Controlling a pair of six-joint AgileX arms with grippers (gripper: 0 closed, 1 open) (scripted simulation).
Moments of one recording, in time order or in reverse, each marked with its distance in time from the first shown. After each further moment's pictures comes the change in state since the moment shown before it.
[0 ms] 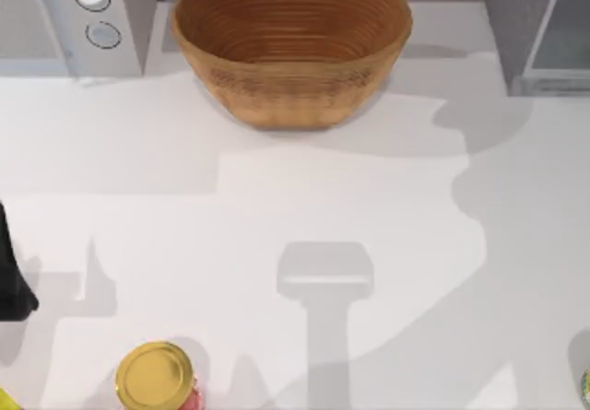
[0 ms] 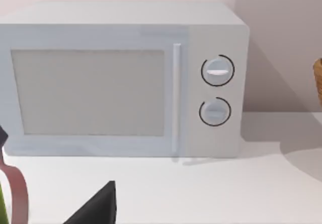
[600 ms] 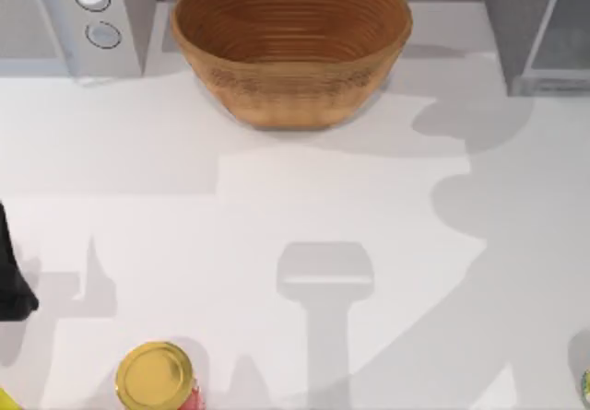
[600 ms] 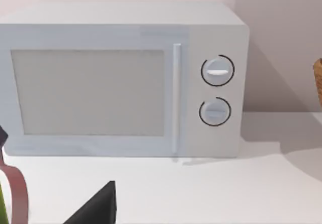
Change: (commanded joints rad) left arm 0.000 0.000 0.000 0.000 0.000 0.000; right arm -0.003 -0.073 -0.030 -0.035 -0.011 0.002
